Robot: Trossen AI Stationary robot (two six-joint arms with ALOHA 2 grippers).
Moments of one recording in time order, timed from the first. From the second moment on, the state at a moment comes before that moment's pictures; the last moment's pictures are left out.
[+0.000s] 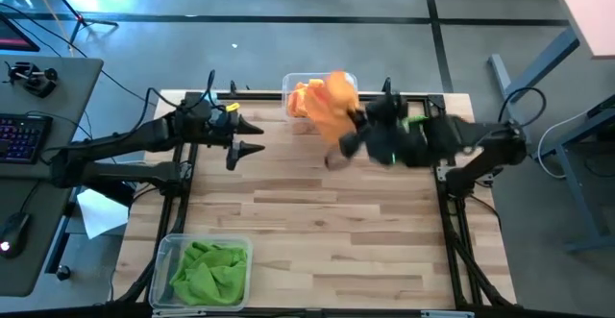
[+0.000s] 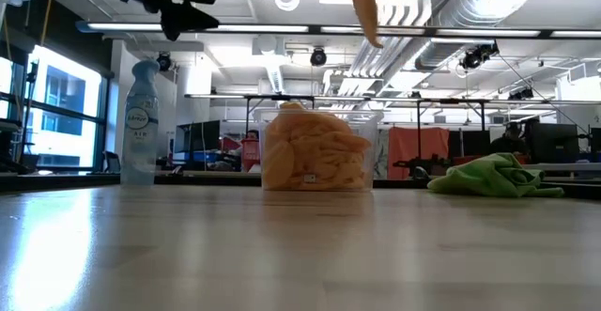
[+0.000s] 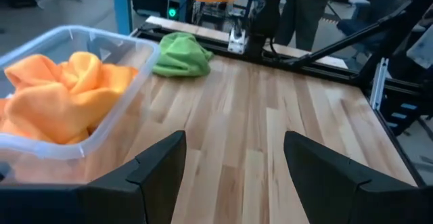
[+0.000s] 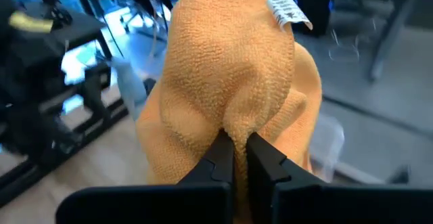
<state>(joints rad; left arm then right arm) 0.33 0.84 0.74 -0.26 0.22 -0.07 0.21 1.56 1.91 -1.07 0.97 0.71</state>
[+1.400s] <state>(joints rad) 0.38 0.83 0.74 -0.26 0.17 -0.05 -0.51 2.29 2.20 -1.11 0.04 0.59</state>
